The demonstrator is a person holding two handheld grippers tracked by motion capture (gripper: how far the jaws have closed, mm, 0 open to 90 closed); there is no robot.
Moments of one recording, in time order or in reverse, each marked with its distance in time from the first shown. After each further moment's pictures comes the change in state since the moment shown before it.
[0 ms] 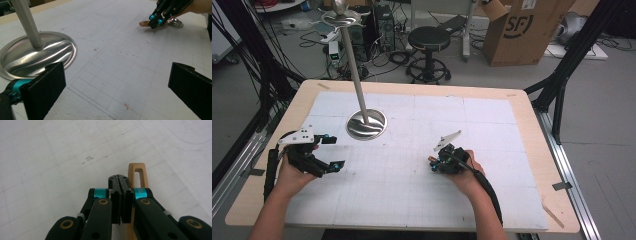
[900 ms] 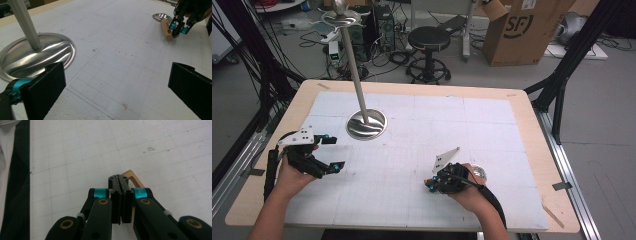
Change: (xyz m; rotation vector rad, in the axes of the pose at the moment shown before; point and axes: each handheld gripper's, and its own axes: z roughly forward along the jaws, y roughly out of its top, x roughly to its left) left arm -0.004 0.001 -0.001 0.004 0.003 0.012; right arm 0.043 -0.017 -0.008 -0.001 0.178 -0.188
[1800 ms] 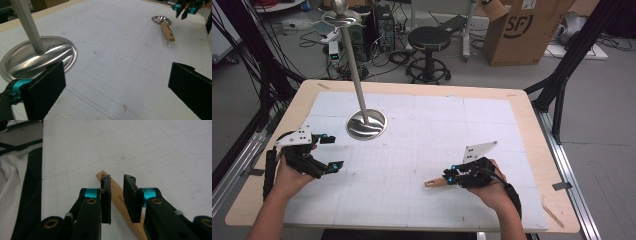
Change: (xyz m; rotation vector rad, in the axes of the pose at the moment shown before) left arm -0.002 0.002 -0.005 -0.025 0.008 0.008; right arm -0.013 -0.029 -0.054 -0.210 0.009 0.047
